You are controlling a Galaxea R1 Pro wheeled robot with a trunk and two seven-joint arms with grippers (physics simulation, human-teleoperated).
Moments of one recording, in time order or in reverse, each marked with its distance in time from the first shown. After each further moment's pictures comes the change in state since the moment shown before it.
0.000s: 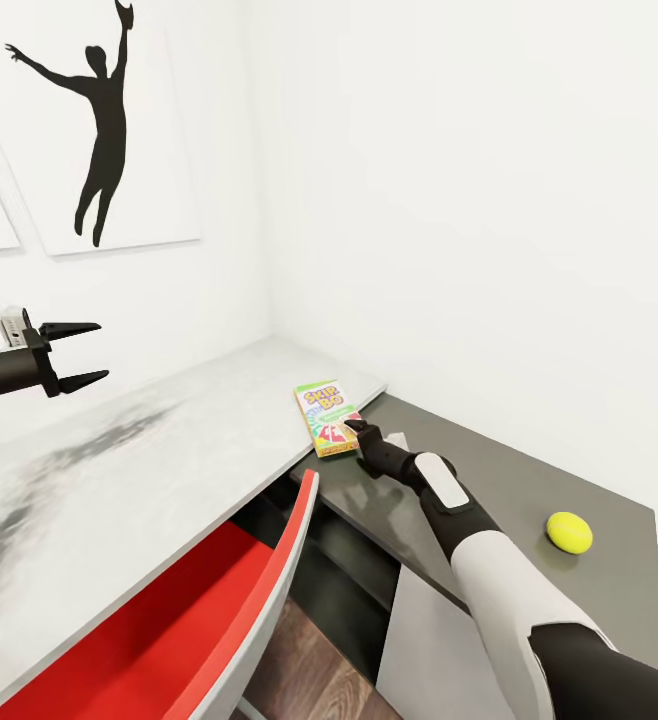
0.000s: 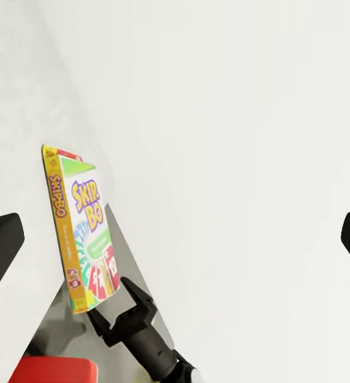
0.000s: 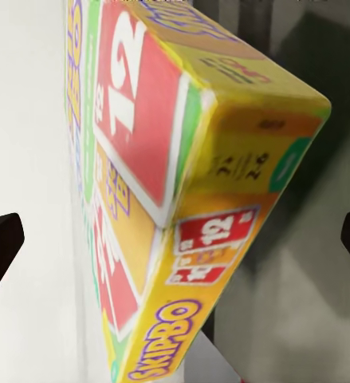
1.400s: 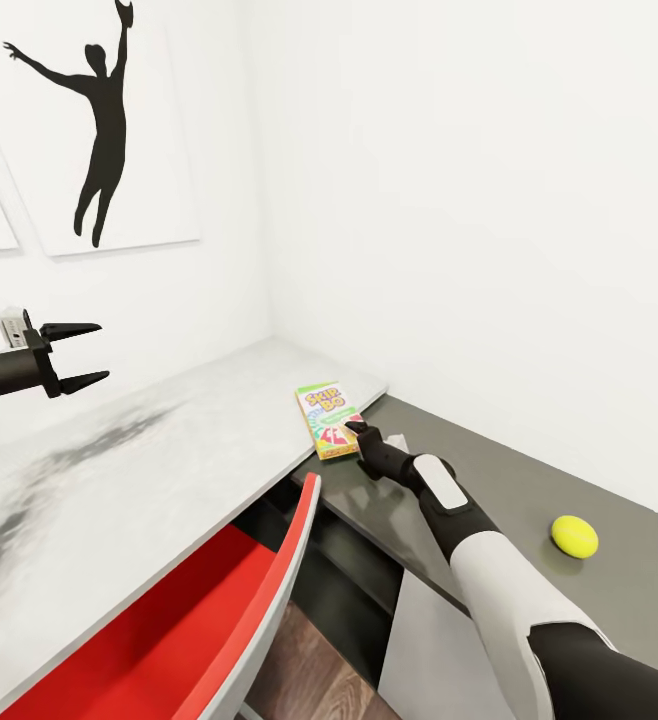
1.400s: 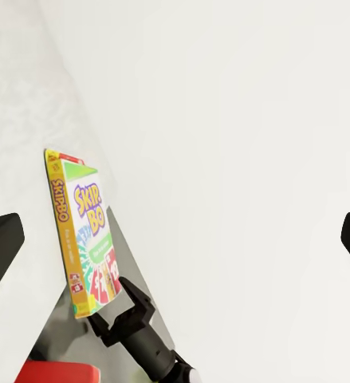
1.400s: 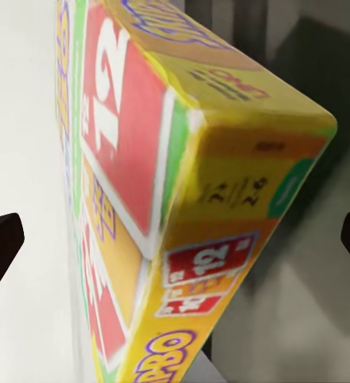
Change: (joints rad) left arm 0.001 -0.001 -0.001 0.002 0.000 0.000 0.000; right arm 0.000 0.002 0.003 0.015 0.000 -0.021 0.000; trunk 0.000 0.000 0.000
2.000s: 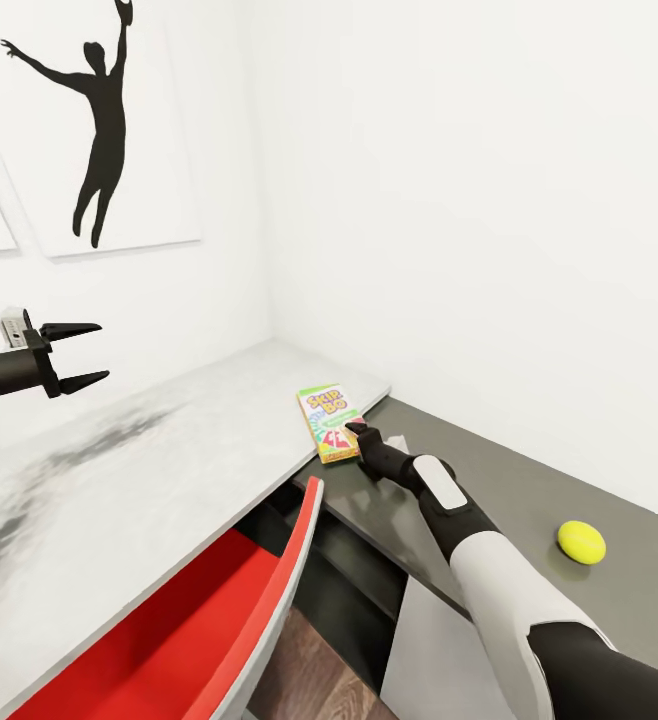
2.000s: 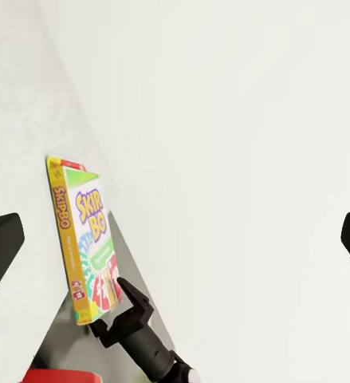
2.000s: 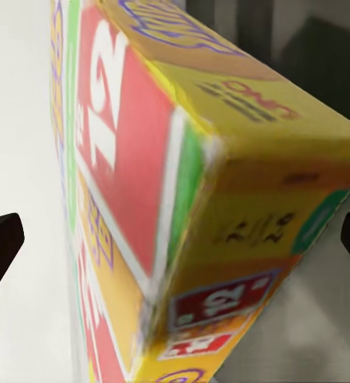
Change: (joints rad) left arm 0.000 0.000 0.000 0.000 0.000 0.000 0.000; right arm -0.001 0.000 0.000 0.008 0.000 -0.001 -0.001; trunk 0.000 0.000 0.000
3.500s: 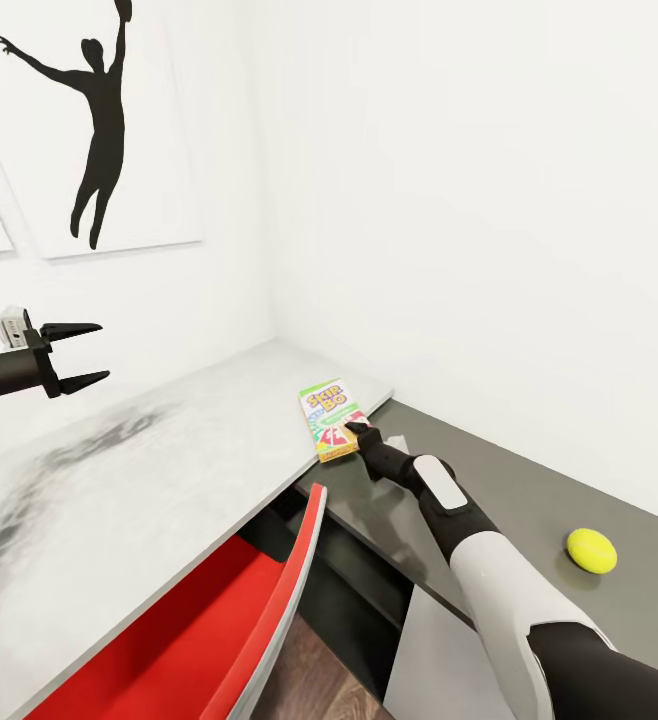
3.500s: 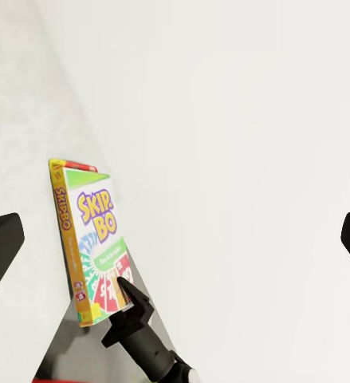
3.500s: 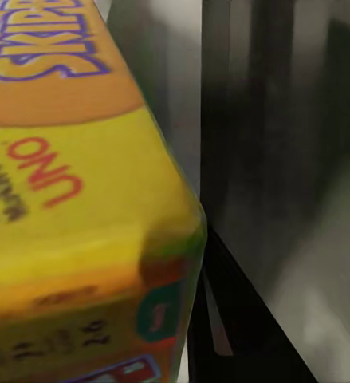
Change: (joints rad) left arm 0.000 0.000 -0.001 0.000 0.000 0.000 0.000; right arm 0.001 0.000 -0.001 0.000 -0.005 -0.001 0.001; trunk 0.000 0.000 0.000
